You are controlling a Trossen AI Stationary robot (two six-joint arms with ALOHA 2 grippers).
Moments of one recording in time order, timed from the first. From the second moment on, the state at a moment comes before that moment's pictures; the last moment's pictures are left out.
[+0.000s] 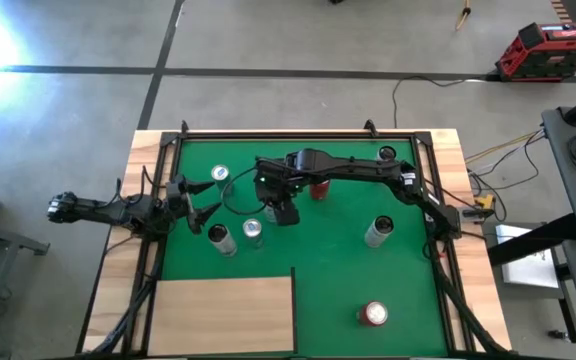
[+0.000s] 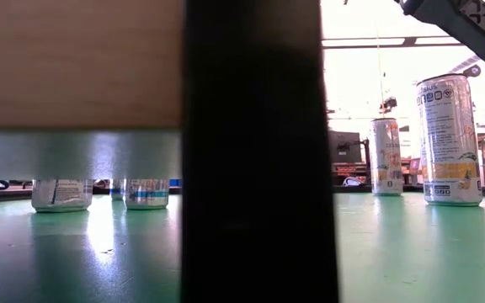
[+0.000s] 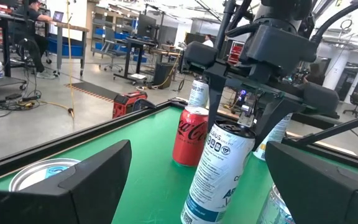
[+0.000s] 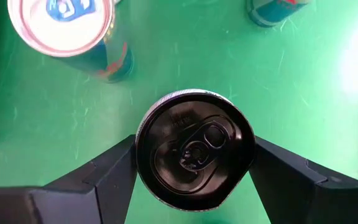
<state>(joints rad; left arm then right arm) -0.15 0.03 0.02 0.07 -0.56 -0.19 -0.11 2.24 2.27 -1.16 -0.03 -0.30</state>
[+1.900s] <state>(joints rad) -0.15 0.03 0.02 0.07 -0.56 -0.19 -0.43 2.18 2.25 -1.57 -0.01 0.36</state>
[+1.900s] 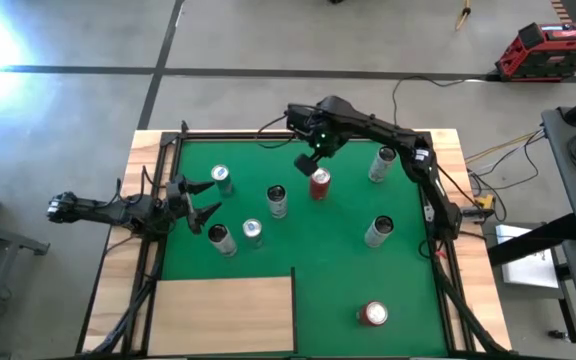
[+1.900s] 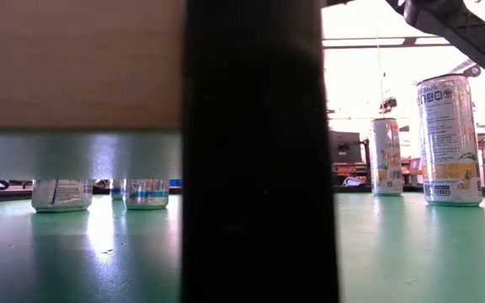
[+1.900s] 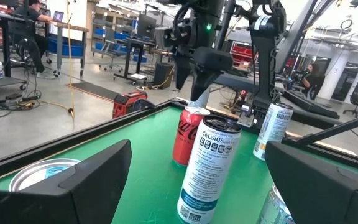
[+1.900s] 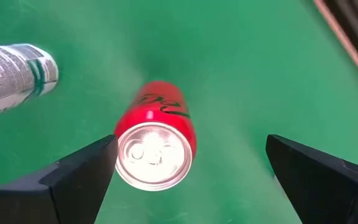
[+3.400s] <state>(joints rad) -0.15 0.03 0.02 0.07 -0.57 -0.19 -0.36 2.11 2.08 -1.47 -0.06 0.58</state>
